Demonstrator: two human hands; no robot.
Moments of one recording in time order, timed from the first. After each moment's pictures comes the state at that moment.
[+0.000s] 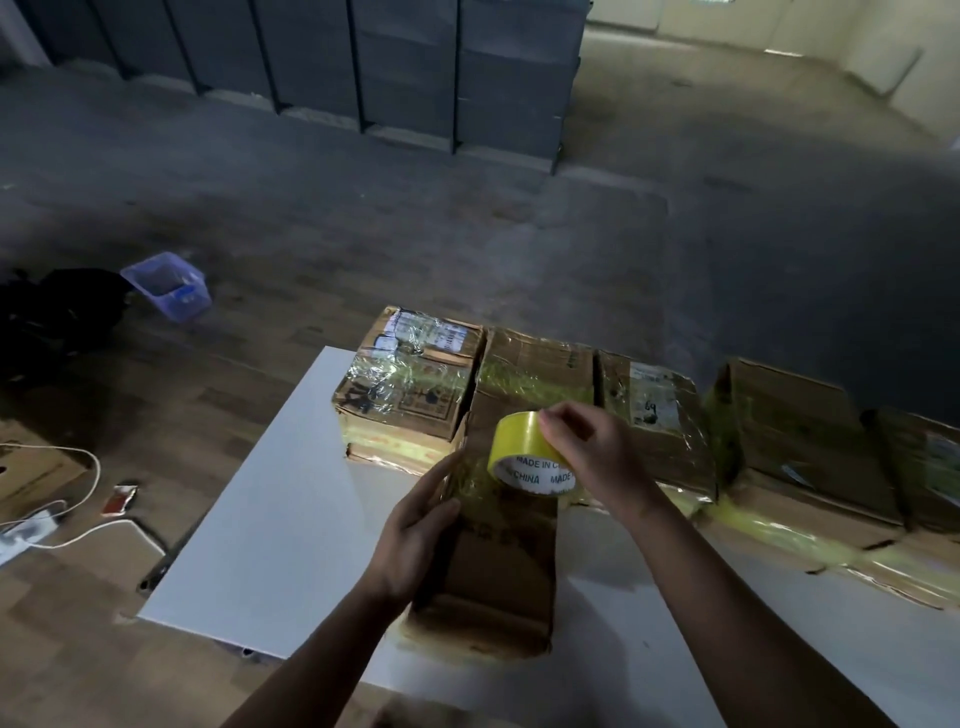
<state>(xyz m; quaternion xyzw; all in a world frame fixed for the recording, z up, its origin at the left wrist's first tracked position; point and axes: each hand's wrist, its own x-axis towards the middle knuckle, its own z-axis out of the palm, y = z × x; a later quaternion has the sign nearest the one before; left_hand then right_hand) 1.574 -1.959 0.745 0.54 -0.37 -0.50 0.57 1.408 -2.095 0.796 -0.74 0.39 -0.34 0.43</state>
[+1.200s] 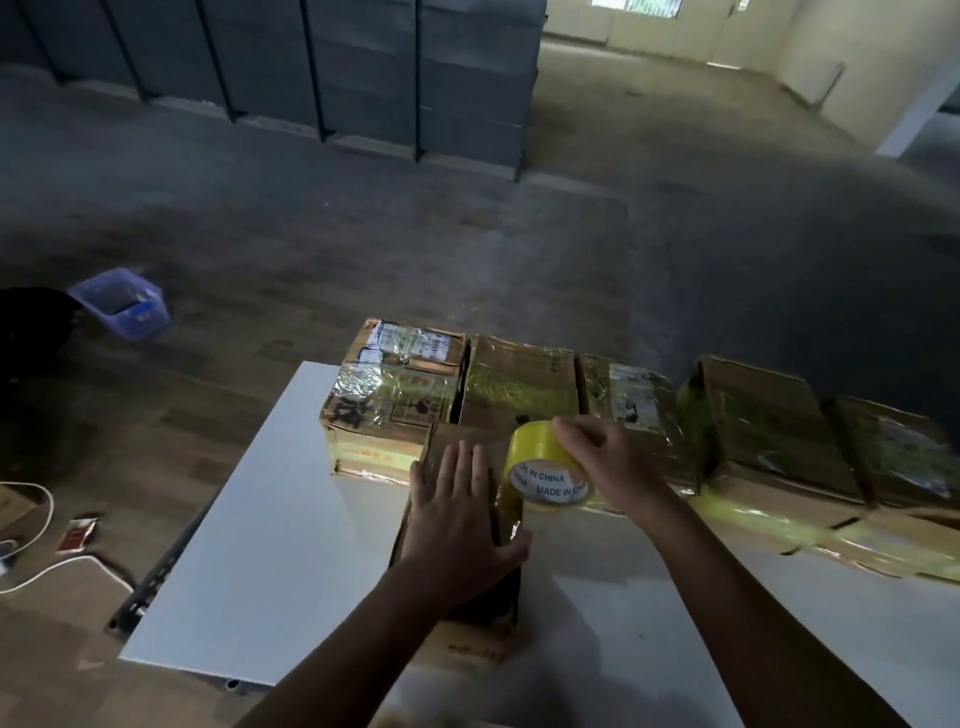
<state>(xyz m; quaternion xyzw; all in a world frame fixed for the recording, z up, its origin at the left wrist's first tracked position) 1.555 -1.993 0.747 0.72 -0.68 -0.11 0.01 1.393 -2.089 0.804 -0.73 0.48 -0.27 0.39</state>
